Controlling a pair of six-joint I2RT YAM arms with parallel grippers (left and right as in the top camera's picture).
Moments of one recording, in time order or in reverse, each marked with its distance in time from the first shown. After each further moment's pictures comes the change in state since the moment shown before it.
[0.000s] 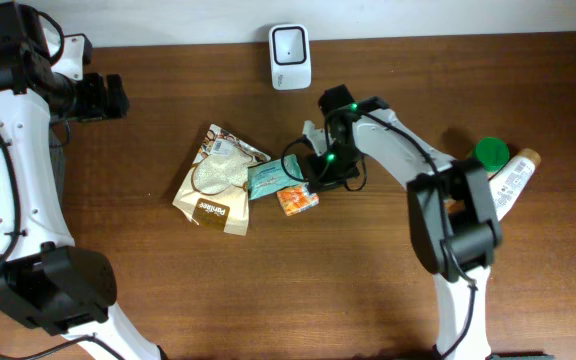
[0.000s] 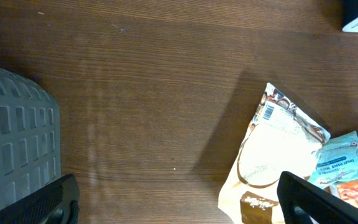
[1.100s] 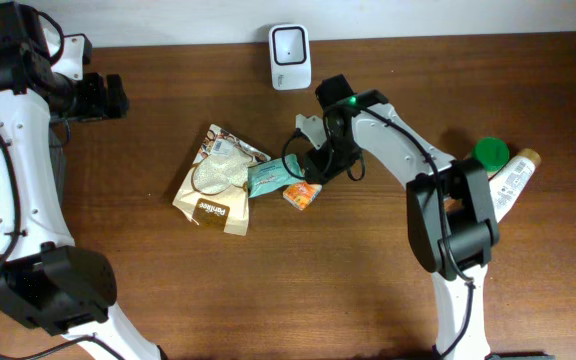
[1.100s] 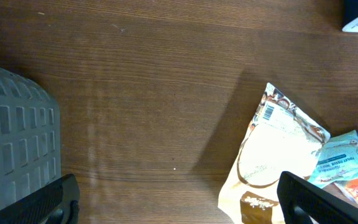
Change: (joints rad) left arm 0.000 0.000 0.000 0.000 0.000 0.000; right arm 0.011 0.047 0.068 0.043 0.123 -0.282
